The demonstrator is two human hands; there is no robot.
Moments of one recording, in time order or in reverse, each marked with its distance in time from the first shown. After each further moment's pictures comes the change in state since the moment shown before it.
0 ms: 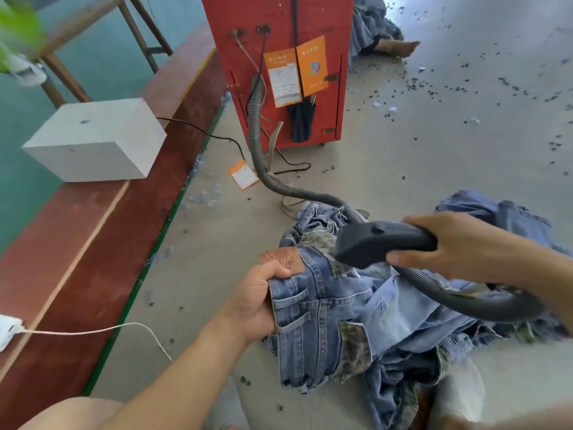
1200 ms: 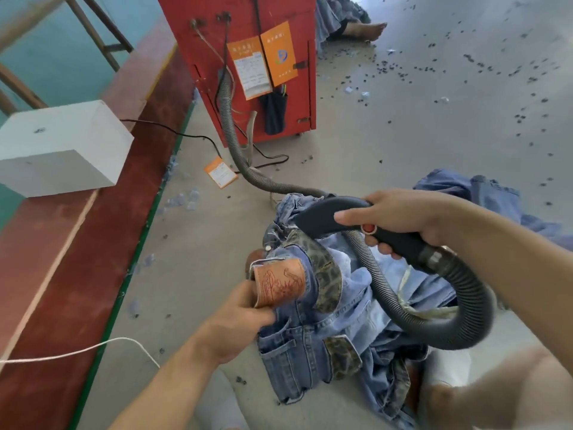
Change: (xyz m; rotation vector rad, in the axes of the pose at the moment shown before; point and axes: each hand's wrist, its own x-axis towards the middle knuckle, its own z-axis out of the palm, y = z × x) left_hand -0.018 -0.020 -0.014 0.801 0.062 0.303; right_hand 0.038 -0.019 0.005 0.521 -0.191 0.366
